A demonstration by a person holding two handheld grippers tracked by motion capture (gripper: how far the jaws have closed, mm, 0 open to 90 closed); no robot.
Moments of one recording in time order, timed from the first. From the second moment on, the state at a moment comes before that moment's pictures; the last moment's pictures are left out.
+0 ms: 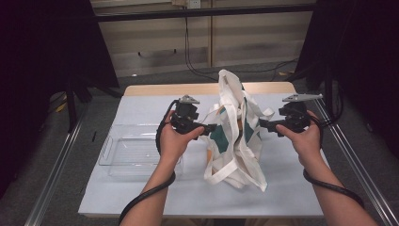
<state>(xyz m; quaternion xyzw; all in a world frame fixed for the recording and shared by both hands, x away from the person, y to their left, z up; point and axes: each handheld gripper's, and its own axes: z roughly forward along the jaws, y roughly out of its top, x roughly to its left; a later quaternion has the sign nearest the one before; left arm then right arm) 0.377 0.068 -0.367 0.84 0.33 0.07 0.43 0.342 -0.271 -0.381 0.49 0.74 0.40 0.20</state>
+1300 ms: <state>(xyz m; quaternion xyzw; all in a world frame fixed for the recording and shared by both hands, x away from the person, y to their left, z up) 0.388 0.058 -0.371 0.85 0.33 0.06 0.42 0.349 -0.249 -0.376 0.43 0.78 0.42 0.19</state>
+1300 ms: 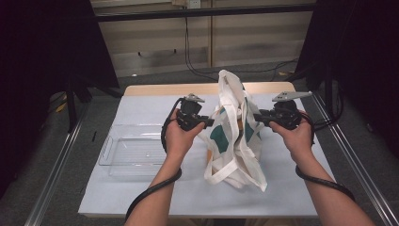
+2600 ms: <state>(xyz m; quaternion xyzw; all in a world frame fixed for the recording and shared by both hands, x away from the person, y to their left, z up) 0.404 0.079 -0.402 0.84 0.38 0.03 0.38 0.350 -0.284 -0.434 0.50 0.75 0.41 0.15</state>
